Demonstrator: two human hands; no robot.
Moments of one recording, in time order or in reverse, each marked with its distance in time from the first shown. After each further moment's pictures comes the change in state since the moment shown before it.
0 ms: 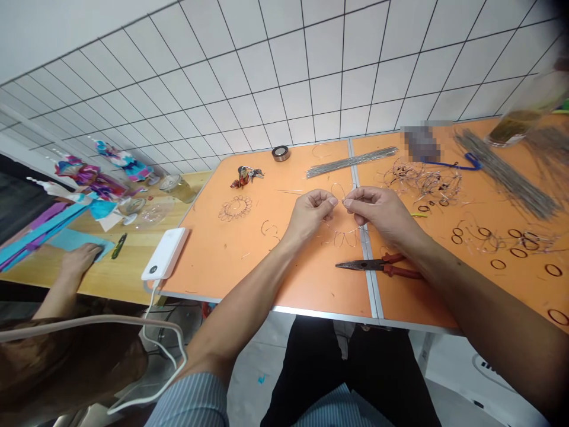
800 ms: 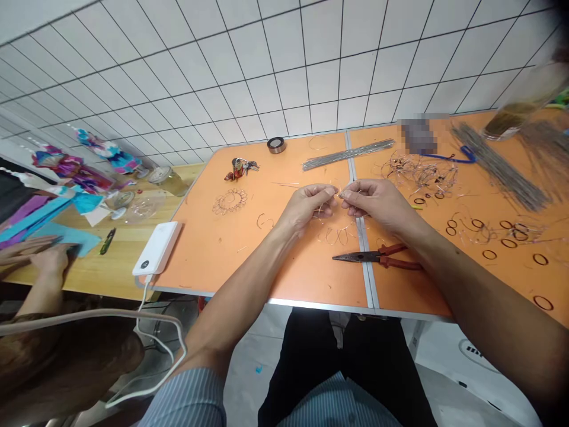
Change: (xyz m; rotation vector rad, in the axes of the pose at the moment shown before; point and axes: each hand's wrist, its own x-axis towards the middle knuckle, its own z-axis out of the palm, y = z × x) left_hand 0.001 0.003 -0.009 -0.115 -0.064 -0.239; right_hand 0.007 0.001 -0.008 -0.020 -0.081 0.067
